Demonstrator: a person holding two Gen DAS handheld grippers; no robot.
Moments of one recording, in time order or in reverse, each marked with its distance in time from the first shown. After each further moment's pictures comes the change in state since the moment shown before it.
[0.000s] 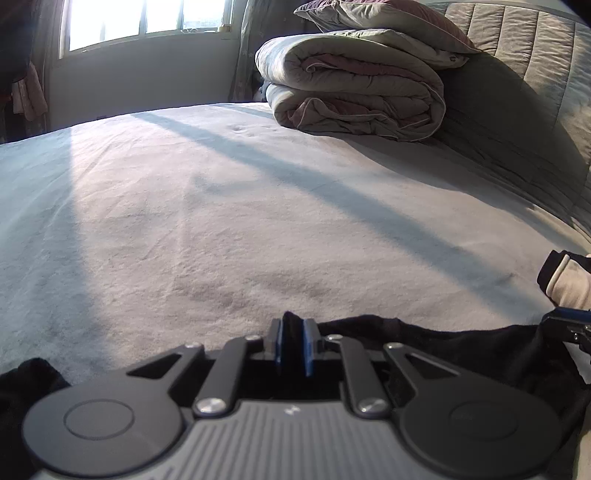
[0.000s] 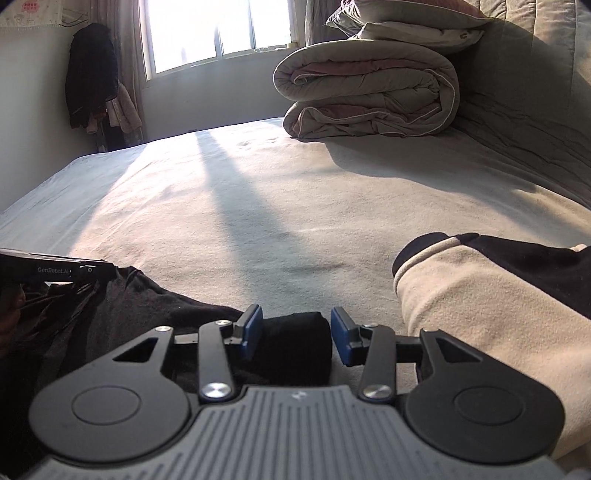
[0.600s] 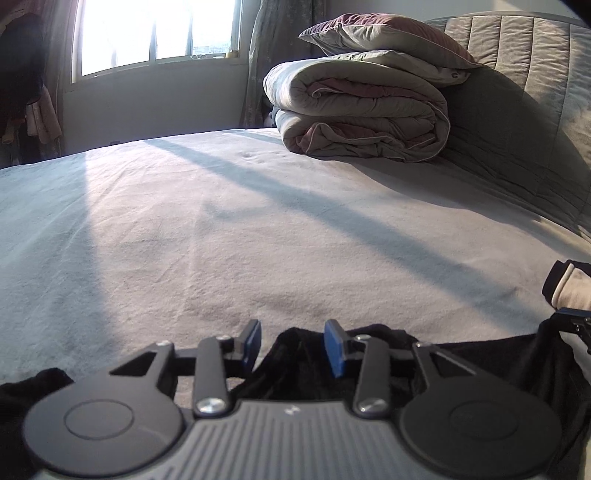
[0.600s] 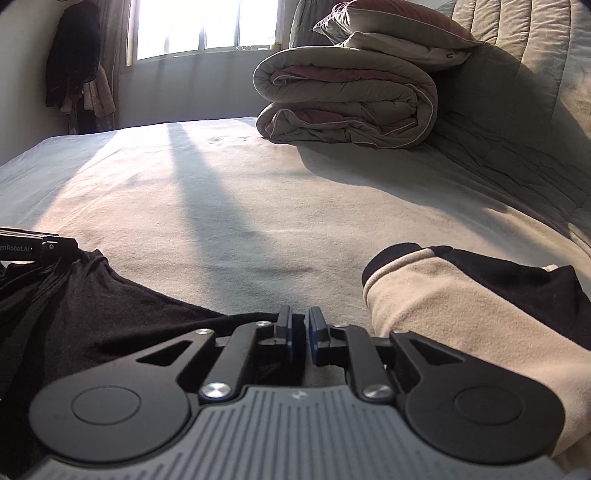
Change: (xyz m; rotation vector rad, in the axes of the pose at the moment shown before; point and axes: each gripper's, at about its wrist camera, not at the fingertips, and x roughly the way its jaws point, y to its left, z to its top) left arm -0.021 -0.001 -0.001 0.018 -0.086 0.066; right arm 0.003 0.002 -0.002 -0.055 -0.039 -0.135
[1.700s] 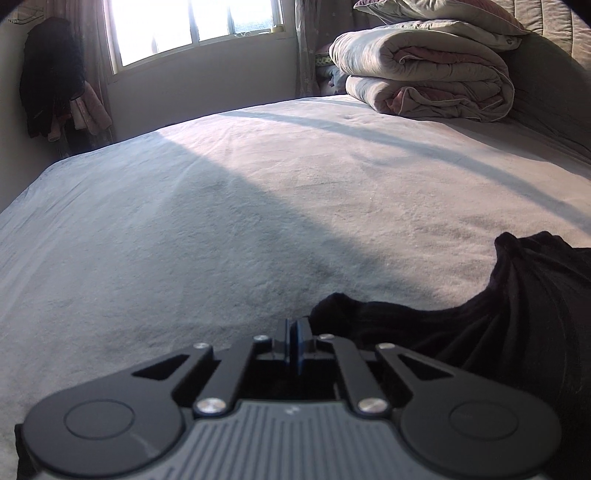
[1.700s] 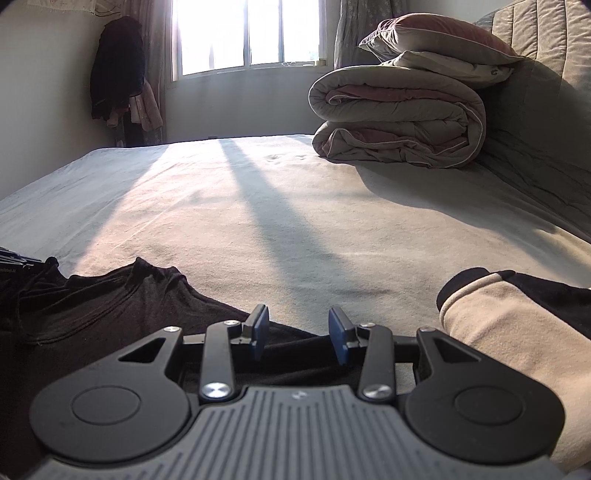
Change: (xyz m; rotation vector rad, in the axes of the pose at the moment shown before) left arm -0.041 0.136 -0.032 0.076 0.104 0.200; right arm -0.011 0.037 0.006 -0.025 -0.039 0.152
